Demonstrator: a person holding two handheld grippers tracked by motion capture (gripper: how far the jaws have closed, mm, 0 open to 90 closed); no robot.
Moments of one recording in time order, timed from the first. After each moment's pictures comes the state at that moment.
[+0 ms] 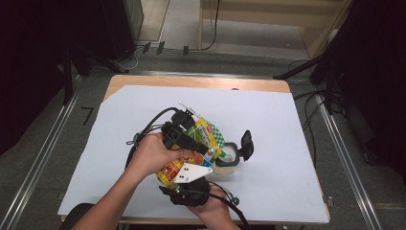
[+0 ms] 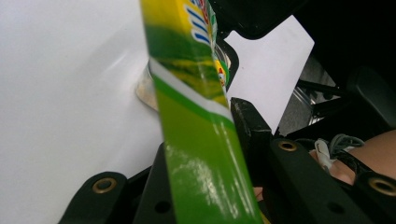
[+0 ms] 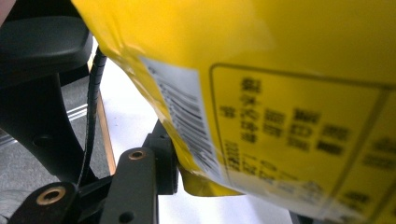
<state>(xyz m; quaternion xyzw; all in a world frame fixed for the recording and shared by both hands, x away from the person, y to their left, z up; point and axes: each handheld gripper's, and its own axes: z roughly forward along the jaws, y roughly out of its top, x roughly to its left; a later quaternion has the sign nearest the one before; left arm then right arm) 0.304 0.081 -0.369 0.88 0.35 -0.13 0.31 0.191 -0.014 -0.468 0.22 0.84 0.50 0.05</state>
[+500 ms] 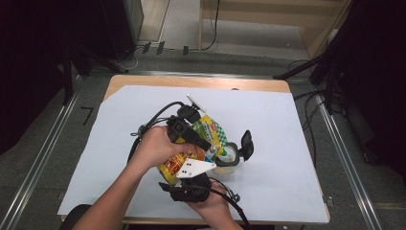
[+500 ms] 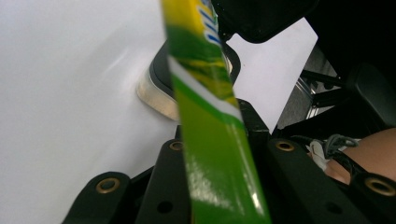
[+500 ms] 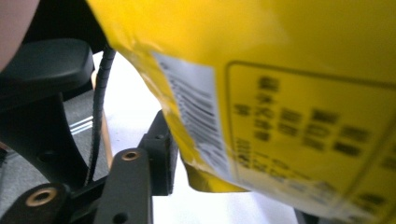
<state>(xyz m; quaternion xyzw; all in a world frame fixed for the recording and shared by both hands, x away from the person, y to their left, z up) 0.318 0.069 -0.361 0.89 0.35 -0.14 0.27 0.198 -0.016 -0.463 0.22 0.83 0.51 0.04</state>
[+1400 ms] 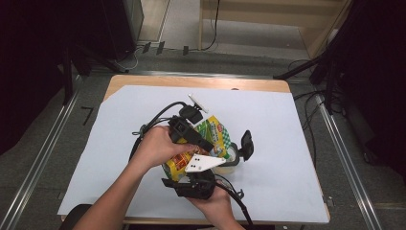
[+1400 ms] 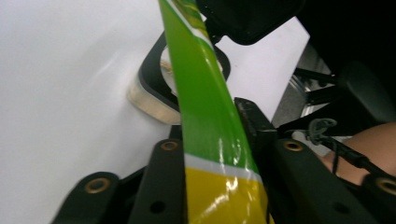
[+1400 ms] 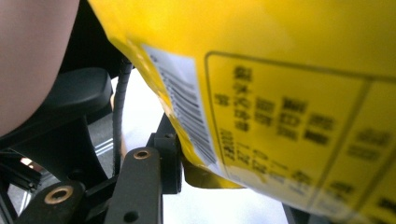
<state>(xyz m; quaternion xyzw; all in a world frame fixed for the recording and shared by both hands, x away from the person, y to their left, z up) 0.316 0.064 -0.360 0.89 0.34 -0.14 0.28 0.206 -0.030 -0.461 0.25 0.80 0.55 -0.01</state>
